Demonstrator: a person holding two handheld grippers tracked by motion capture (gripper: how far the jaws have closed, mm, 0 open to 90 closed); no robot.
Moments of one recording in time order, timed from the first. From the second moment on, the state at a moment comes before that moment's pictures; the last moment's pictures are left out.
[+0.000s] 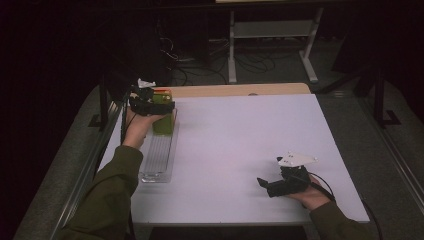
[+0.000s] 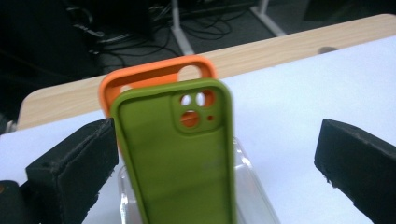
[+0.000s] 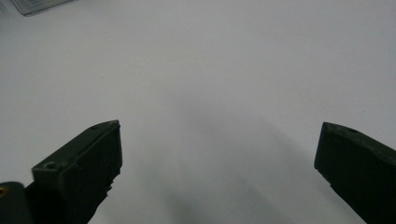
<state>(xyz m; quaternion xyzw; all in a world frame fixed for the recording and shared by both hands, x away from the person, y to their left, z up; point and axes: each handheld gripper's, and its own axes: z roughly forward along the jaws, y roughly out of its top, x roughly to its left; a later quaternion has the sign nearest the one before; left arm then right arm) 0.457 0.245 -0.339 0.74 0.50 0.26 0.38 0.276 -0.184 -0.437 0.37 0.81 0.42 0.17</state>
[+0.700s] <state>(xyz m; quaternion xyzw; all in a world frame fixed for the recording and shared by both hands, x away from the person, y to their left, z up) 0.430 0.230 -0.330 0.79 0.38 0.20 0.45 0.276 -0.184 -0.436 0.37 0.81 0.42 0.16</state>
